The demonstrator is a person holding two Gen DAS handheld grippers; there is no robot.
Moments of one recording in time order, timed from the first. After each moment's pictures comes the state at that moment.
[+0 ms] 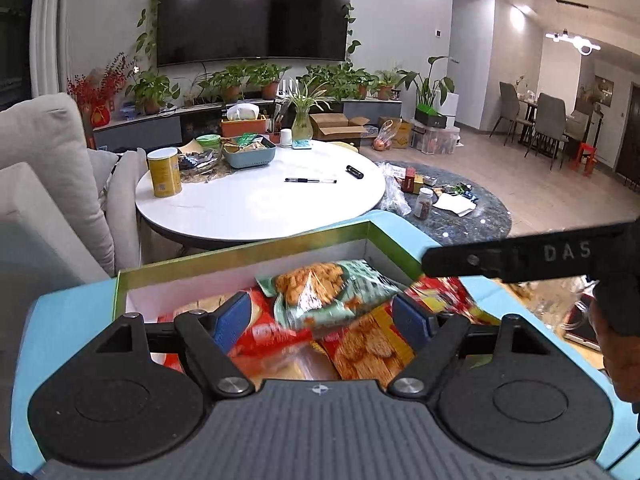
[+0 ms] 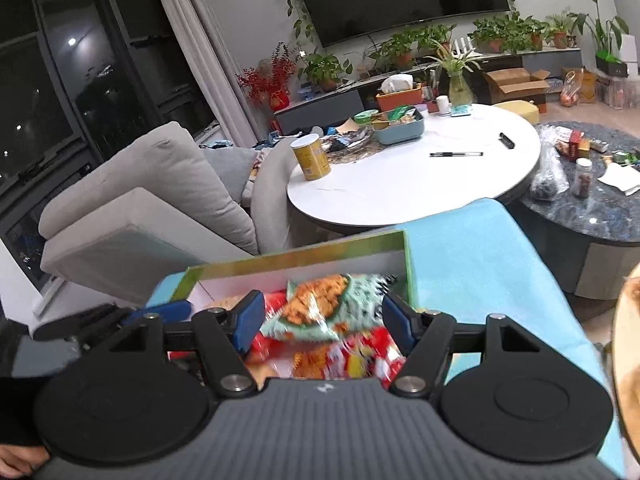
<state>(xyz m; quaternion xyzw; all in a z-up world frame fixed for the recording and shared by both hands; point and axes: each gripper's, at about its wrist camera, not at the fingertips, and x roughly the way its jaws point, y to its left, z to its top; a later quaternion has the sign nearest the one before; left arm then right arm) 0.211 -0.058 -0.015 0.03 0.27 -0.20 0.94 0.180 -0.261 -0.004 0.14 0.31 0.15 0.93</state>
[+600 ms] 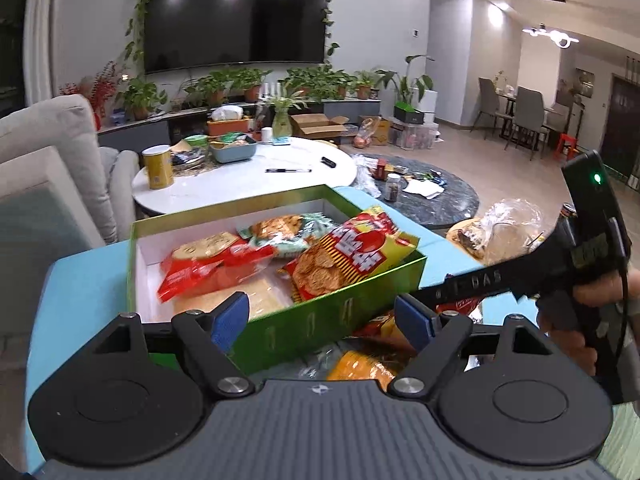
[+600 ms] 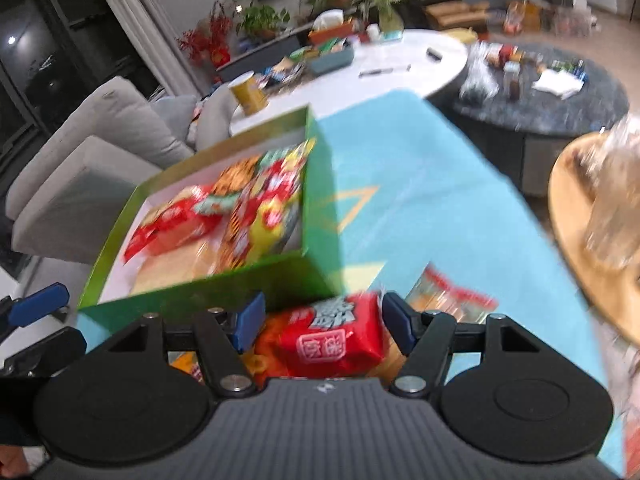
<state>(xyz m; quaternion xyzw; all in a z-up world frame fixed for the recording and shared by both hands) 0.106 -0.042 -0.016 0.04 0.26 -0.21 0.94 0.130 -0.275 -0.061 0.16 0.41 0.10 0.89</state>
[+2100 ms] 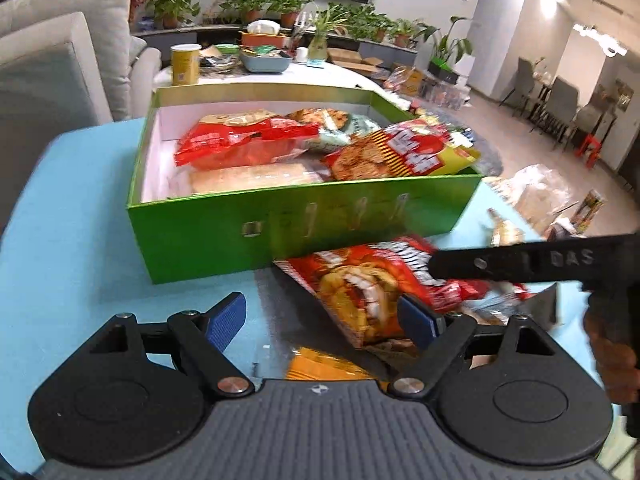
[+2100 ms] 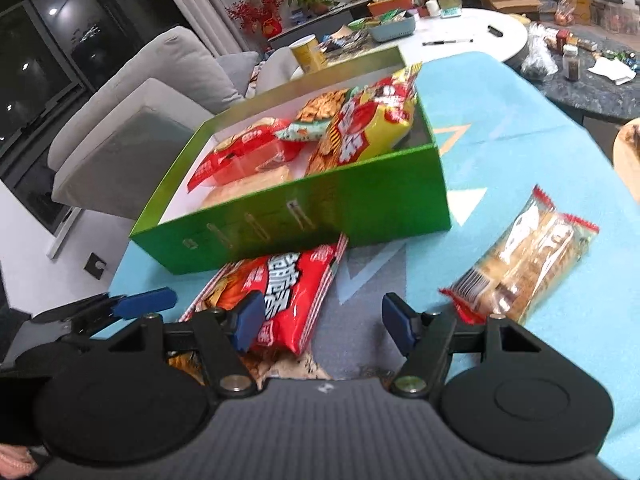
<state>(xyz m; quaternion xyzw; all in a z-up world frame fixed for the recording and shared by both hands) 0.125 -0.016 -0.080 -0.03 0.38 -0.19 0.91 0.105 -0.236 -0.073 0.16 0.41 0.16 0.88</state>
